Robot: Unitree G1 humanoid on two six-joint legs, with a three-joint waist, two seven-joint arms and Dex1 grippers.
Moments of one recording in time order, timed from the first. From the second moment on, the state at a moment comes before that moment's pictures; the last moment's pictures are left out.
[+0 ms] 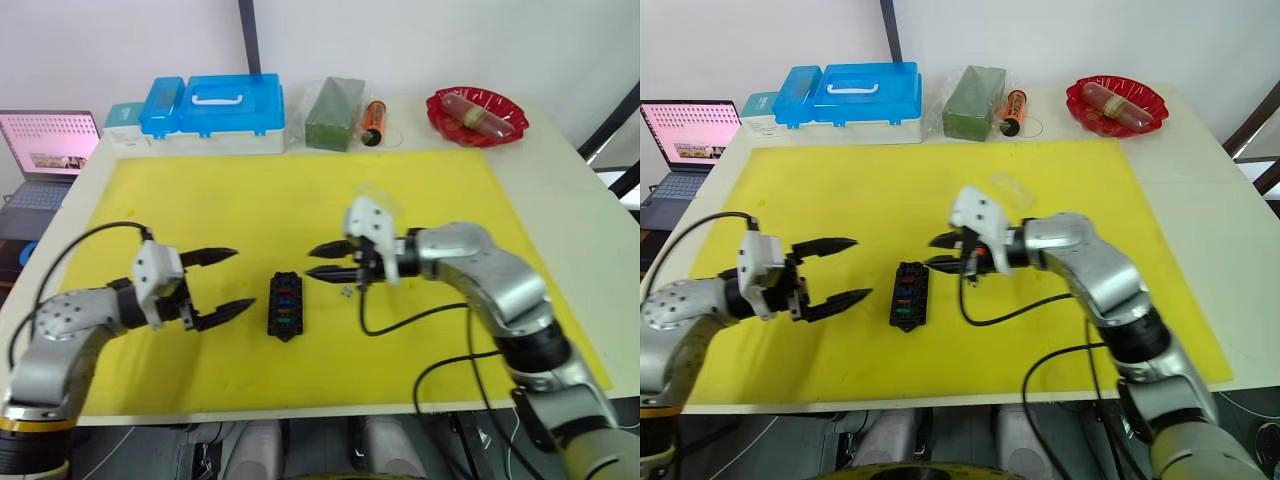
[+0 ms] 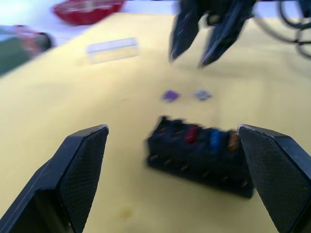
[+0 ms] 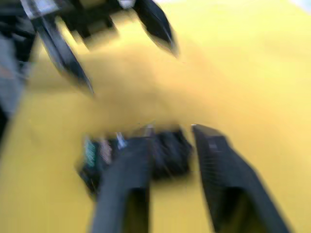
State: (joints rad) left arm -0.04 0.75 0.23 -0.27 -0.53 0.19 -1.08; right arm -0.60 -0.59 0.24 -0.34 0.35 0.78 0.95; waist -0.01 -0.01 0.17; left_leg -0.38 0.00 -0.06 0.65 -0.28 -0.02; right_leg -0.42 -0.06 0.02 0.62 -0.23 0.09
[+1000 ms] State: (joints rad) left arm -0.07 0.80 0.36 -0.07 -0.57 0.11 -1.13; right arm -0.40 -0.83 -0.06 -0.23 0.54 0.95 0.98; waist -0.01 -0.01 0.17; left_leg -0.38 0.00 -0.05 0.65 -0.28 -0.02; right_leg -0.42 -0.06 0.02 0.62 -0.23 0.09
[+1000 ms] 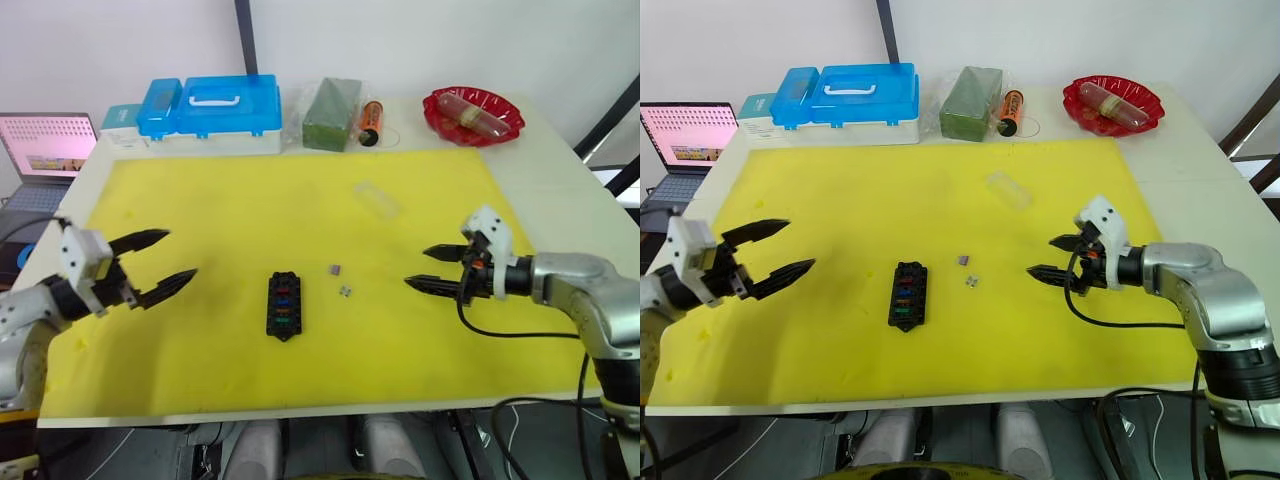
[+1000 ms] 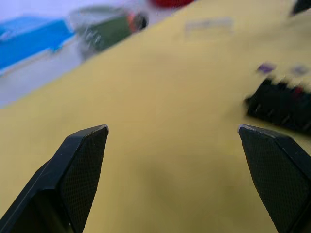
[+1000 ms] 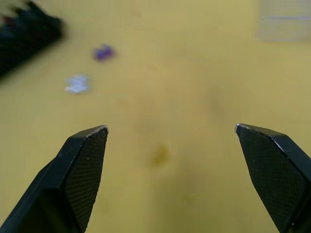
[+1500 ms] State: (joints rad) left arm -0.04 0.82 0.14 -0.35 -0.64 0.17 -1.37; right arm -0.67 -0.59 -0.09 -0.01 0.96 1.61 0.76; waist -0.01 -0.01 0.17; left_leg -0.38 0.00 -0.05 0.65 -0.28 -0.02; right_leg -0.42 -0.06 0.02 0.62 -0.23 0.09
